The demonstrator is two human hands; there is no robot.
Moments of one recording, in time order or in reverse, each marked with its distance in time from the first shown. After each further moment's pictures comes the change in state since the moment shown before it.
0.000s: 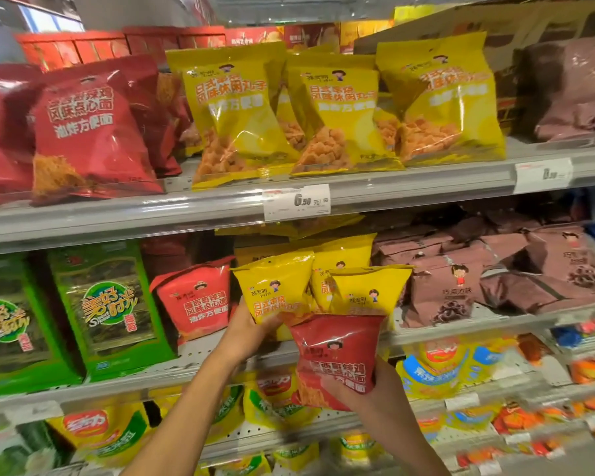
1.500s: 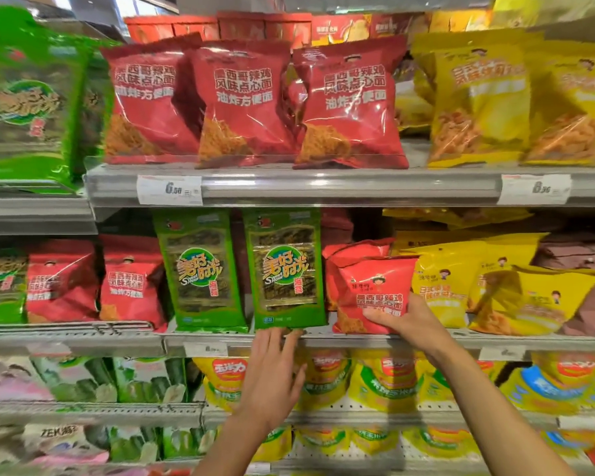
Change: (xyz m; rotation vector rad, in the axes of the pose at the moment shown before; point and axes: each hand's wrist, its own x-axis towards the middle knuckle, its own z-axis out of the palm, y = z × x) left_hand -0.135 -0.122 -0.186 1.080 0.166 0.261; right_hand 0.071 -0.054 0.174 -0.113 -0.215 -0.100
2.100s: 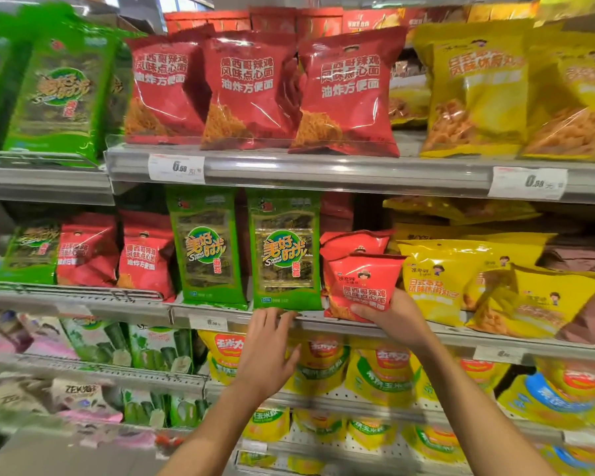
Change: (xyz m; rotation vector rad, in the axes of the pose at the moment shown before) left_hand 0.001 0.016 -0.009 0.041 -0.050 -0.105; right_hand 0.001 0.007 0.005 -0.277 -0.053 -0.098
